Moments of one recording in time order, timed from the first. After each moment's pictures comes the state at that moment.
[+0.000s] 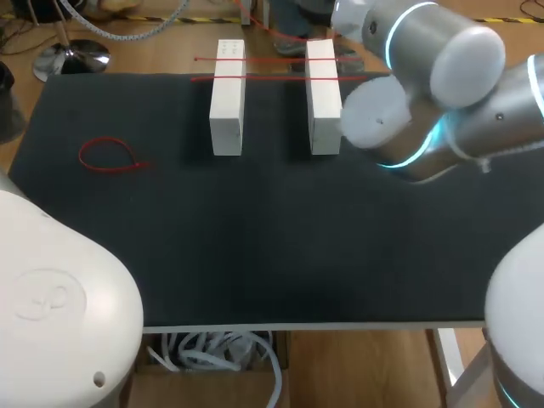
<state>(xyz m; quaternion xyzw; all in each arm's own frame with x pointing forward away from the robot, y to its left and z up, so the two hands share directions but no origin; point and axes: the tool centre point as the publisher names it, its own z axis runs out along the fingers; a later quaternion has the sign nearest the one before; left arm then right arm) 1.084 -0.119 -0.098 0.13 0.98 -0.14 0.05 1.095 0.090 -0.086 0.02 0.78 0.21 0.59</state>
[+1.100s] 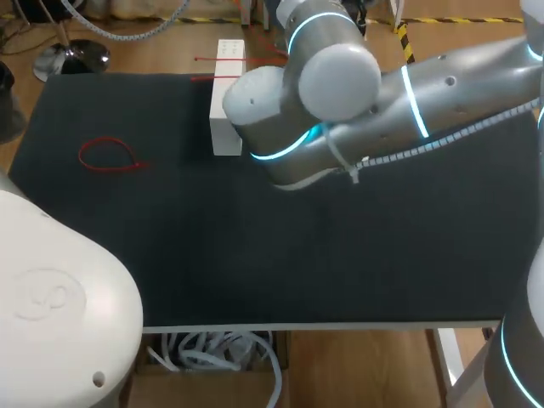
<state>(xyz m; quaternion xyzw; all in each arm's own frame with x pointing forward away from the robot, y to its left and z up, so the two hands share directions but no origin) 1.085 -0.119 -0.097 0.13 0.98 -0.14 0.05 1.098 0.140 -0.103 0.17 0.76 0.18 0.60</state>
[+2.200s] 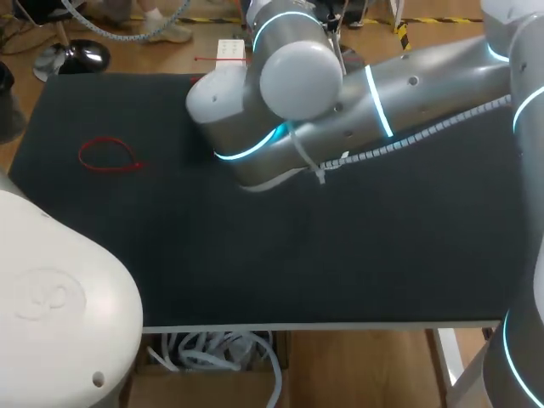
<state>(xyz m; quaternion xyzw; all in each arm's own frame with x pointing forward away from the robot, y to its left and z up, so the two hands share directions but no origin) 1.085 -0.119 -0.097 0.13 0.98 -0.14 0.05 1.095 0.190 -0.103 0.13 0.77 0.15 0.60</state>
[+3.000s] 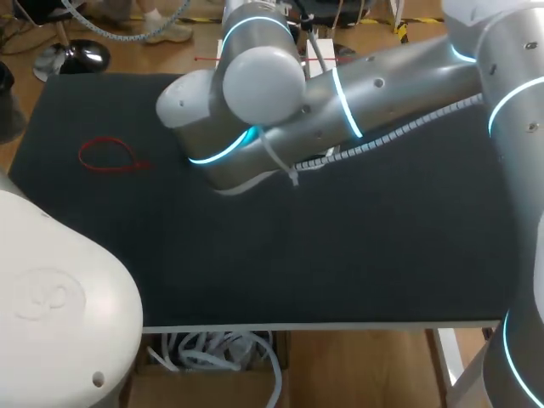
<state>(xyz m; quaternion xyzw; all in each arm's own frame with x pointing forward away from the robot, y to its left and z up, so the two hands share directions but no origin) 1.085 -0.119 -0.097 0.13 0.98 -0.14 0.05 1.094 0.224 -0.104 0.10 0.78 0.12 0.61</state>
